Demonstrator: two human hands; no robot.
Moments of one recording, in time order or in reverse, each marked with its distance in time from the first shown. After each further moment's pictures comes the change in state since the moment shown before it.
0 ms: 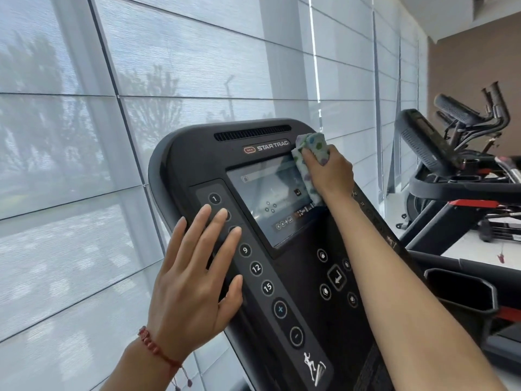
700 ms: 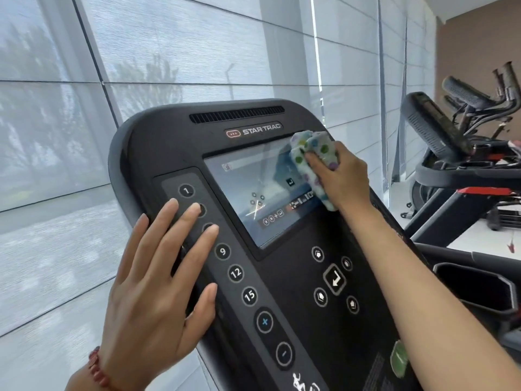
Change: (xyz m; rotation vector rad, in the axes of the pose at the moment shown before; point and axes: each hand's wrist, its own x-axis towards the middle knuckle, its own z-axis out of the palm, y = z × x) left_hand 0.003 0.001 0.000 -0.008 -0.012 -0.005; right_hand -0.015 0.035 -0.014 0.063 -0.049 -0.144
